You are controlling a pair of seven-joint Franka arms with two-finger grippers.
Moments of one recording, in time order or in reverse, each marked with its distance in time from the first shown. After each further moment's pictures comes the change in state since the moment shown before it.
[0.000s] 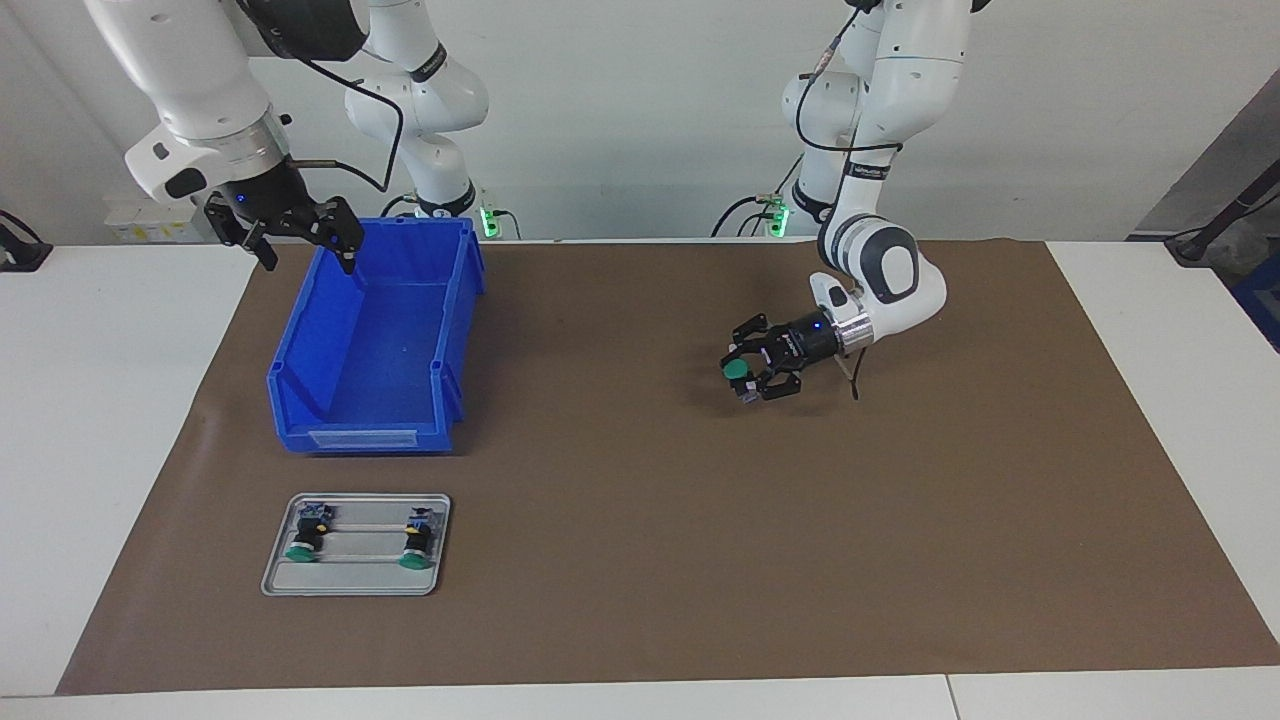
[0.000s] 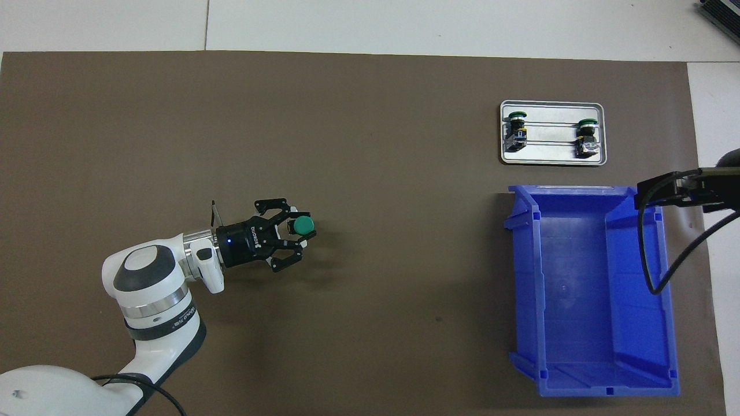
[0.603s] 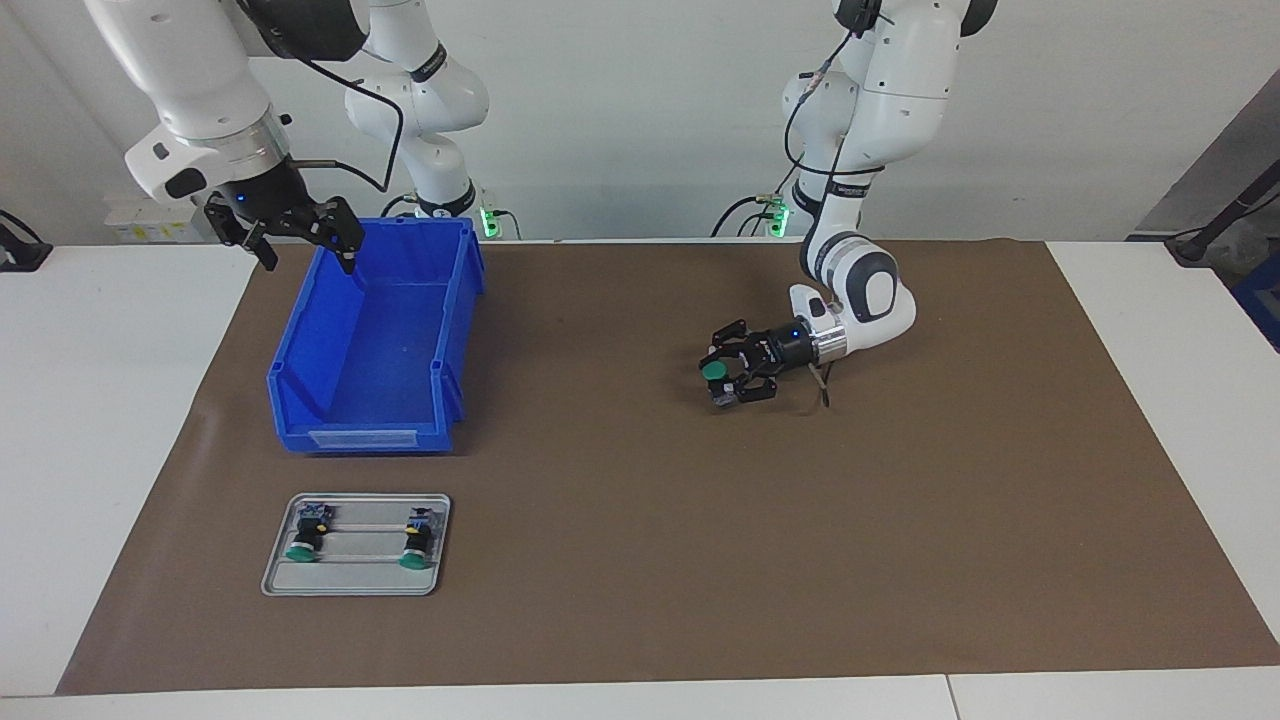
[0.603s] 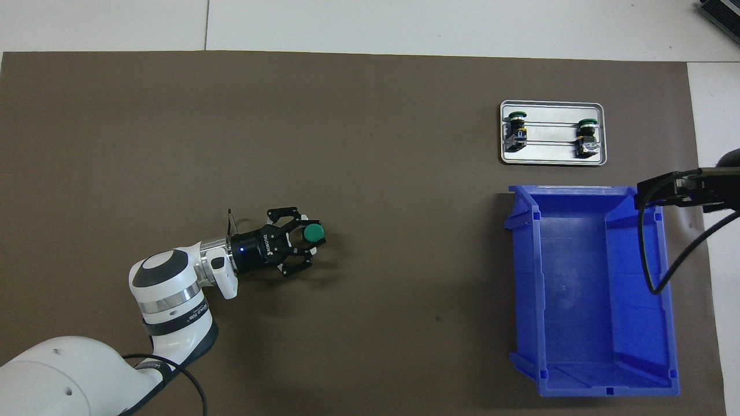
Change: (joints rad) left arm 0.008 0.141 0.012 0.000 -0.097 -0.193 0.168; right arm 0.000 0.000 0.000 0.000 0.000 0.000 0.000
